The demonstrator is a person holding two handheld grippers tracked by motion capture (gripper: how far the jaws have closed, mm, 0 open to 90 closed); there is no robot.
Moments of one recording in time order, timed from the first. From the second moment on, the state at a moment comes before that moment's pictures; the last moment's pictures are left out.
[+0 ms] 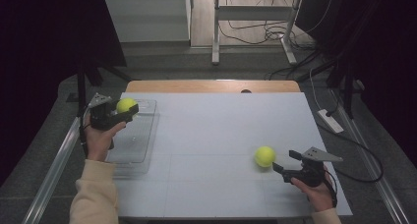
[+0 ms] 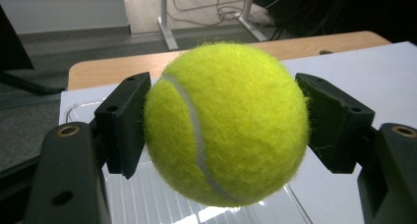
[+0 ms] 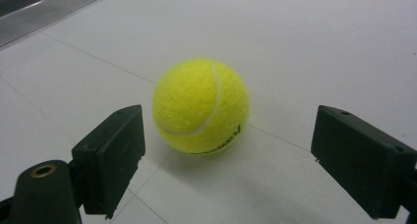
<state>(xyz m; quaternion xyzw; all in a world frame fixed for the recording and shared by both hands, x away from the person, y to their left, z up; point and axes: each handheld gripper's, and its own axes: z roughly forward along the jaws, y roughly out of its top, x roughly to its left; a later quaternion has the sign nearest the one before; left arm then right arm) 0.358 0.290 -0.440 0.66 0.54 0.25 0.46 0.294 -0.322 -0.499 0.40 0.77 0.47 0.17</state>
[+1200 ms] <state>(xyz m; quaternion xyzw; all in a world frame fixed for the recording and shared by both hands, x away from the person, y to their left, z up) 0.404 0.293 -0.463 0.70 0.58 0.20 0.36 0.294 -0.323 -0.500 0.40 0.77 0.48 0.17</state>
